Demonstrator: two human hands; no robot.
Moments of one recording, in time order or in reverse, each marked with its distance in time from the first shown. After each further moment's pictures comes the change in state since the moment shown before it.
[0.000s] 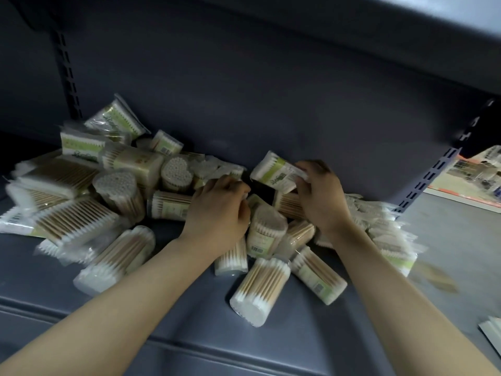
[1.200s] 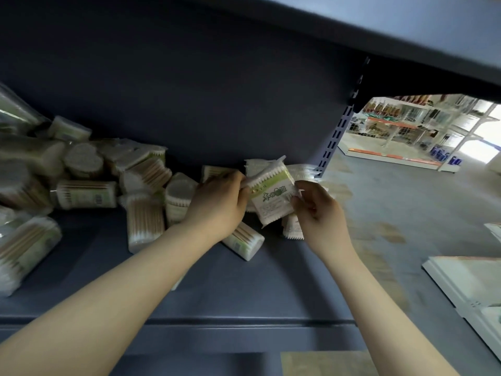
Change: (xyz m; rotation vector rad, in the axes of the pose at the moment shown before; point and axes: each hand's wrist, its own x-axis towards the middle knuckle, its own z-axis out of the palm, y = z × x) left_hand -0.007 0.110 0.044 -0.140 -0.133 0.137; right_hand -0.124 0.062 -0.077 0.313 0.112 0.345
